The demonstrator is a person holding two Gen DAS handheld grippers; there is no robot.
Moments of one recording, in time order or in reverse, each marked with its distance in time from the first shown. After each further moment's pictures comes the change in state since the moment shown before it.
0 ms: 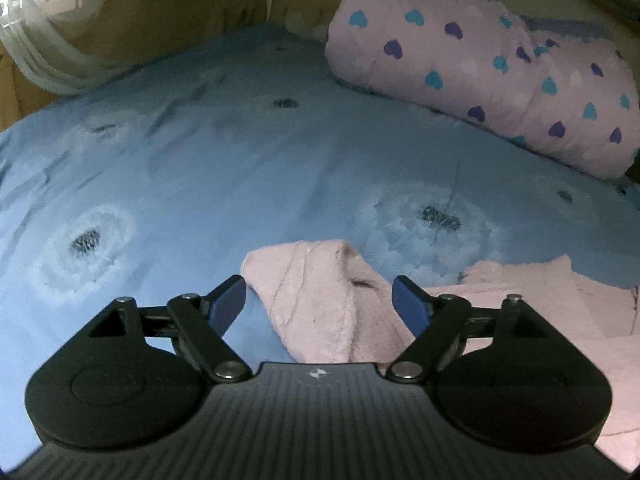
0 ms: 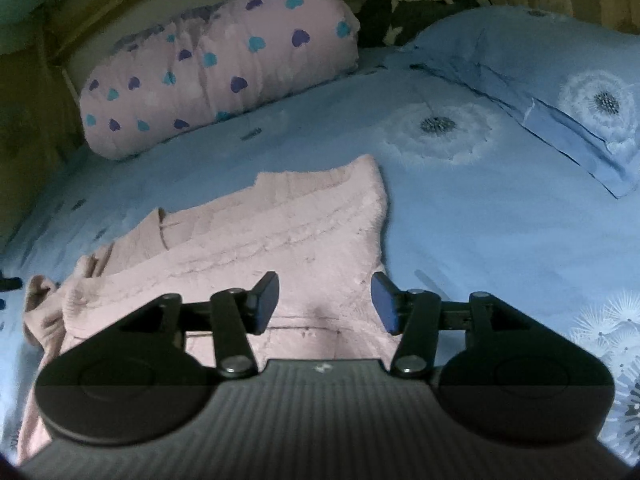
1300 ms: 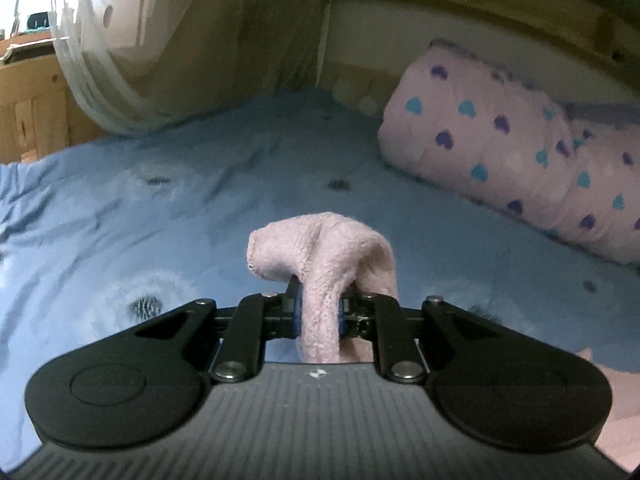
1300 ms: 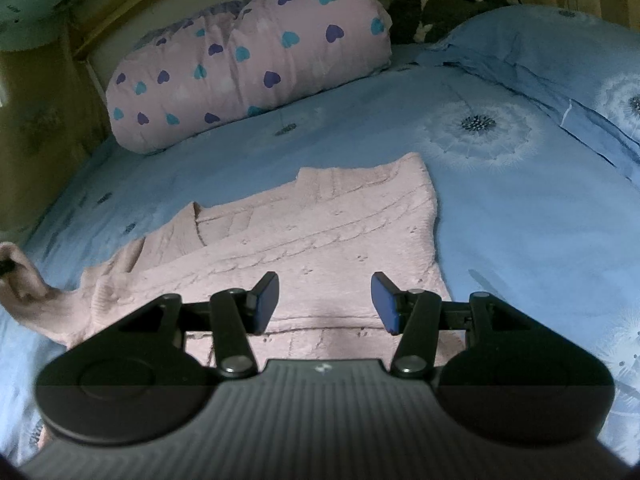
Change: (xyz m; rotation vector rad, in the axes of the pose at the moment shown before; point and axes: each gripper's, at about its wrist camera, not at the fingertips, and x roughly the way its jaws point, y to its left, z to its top) left arm -0.035 0.051 0.037 -0.112 -0.225 0.057; right arm 0.005 0.023 0.001 -0.013 0.022 0.069
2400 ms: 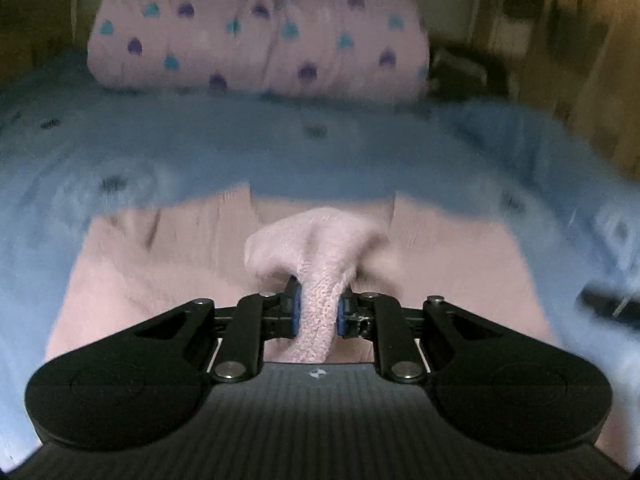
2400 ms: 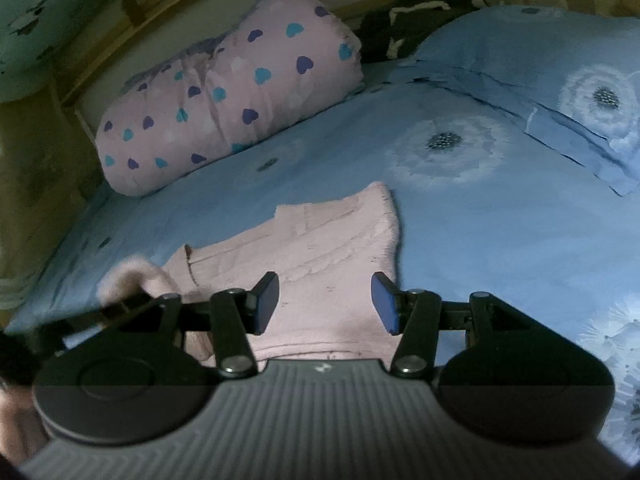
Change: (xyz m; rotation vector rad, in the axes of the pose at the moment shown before) left arm -0.085 -0.285 -0.159 0.340 0.261 -0.494; right arm -0.024 -0.032 0.012 0.110 -0.069 -0.003
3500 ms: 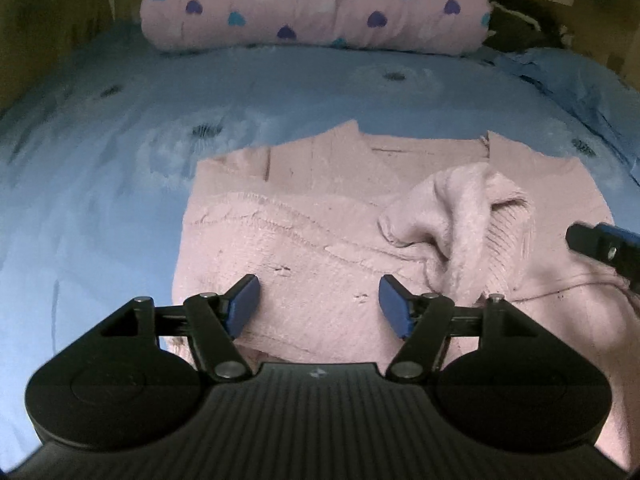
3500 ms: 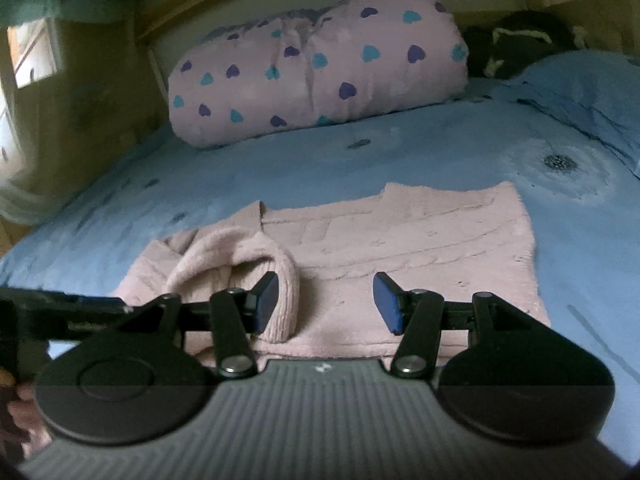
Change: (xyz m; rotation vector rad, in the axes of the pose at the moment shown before) left arm -0.032 0.075 -0.016 0.010 0.127 0.157; right arm 0.046 0.080 -0.041 -0.270 0.000 0.130
